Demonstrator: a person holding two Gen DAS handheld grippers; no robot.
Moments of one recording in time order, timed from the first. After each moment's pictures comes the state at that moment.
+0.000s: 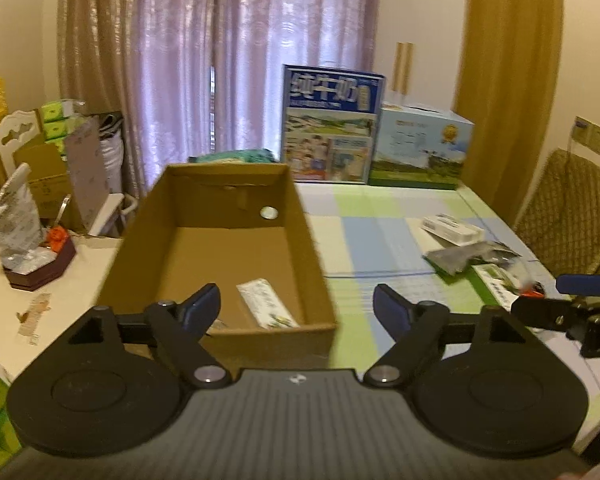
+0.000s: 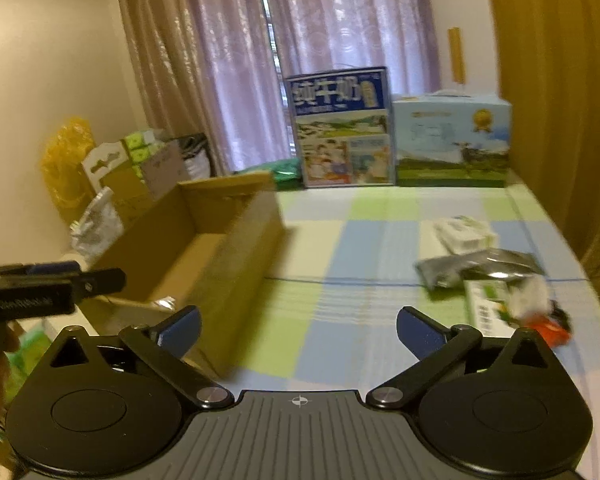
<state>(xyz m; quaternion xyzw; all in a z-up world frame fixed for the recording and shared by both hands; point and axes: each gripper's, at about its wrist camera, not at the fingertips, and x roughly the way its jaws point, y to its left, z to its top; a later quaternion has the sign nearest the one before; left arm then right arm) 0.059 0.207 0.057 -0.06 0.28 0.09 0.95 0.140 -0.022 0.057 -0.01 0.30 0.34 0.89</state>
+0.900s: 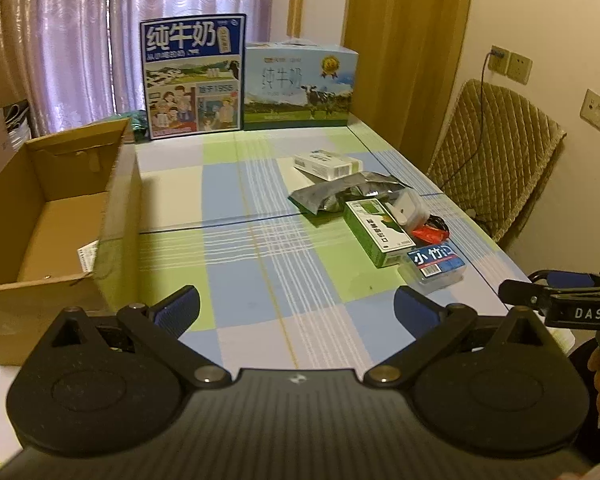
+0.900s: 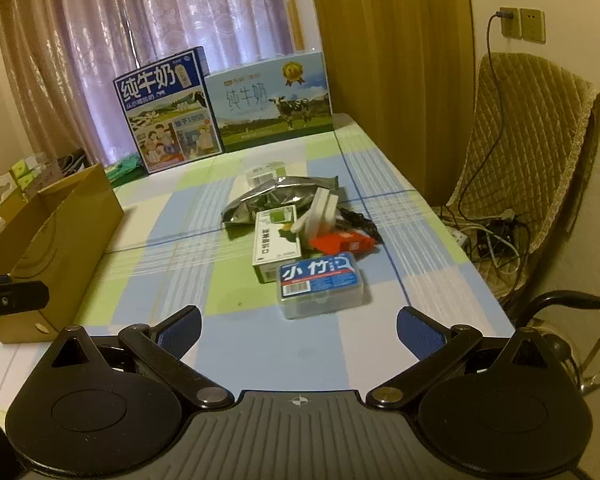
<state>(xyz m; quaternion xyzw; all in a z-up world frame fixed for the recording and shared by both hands) 0.103 0.067 0.015 -0.03 0.34 -0.02 0.94 0.158 -0.200 0.003 0.03 0.34 0.18 0.92</state>
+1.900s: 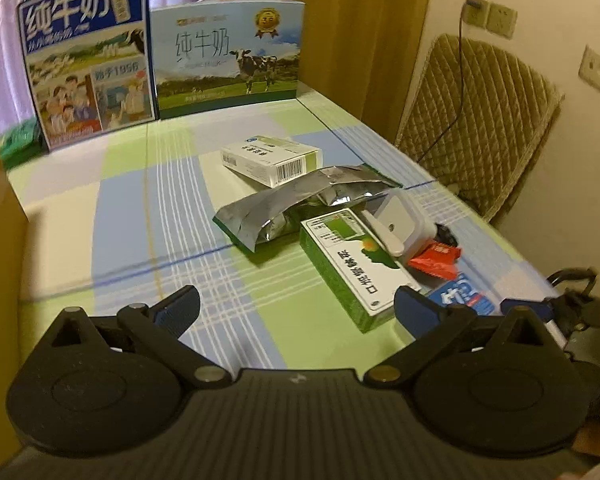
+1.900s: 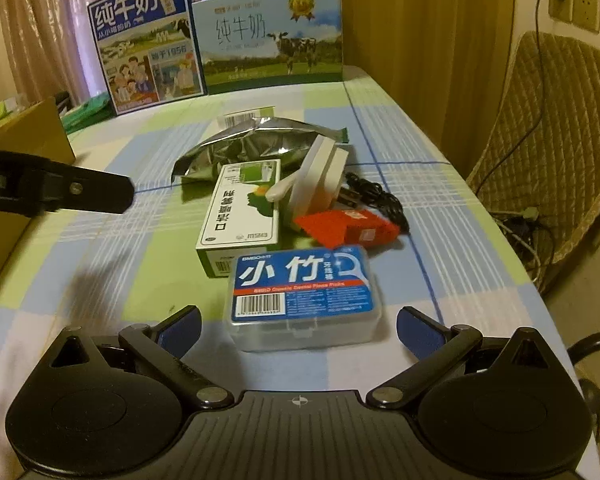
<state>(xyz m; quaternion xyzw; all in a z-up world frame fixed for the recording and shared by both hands) 0.268 0.026 -0.052 0.01 0.37 -0.10 0.92 0.265 -0.165 -0.085 -0.04 0.38 0.18 0.91</state>
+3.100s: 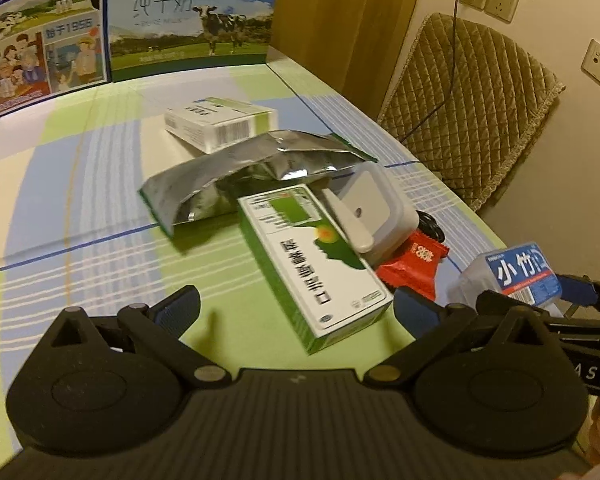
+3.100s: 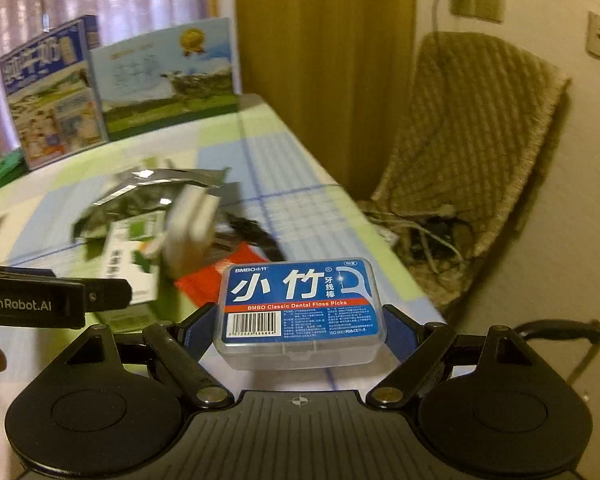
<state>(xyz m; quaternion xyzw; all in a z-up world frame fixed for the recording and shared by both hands) 0.309 -0.016 -0.100 -0.04 0.40 -0.12 0.91 0.279 -0.209 -0.068 0.00 0.36 0.04 0.93</state>
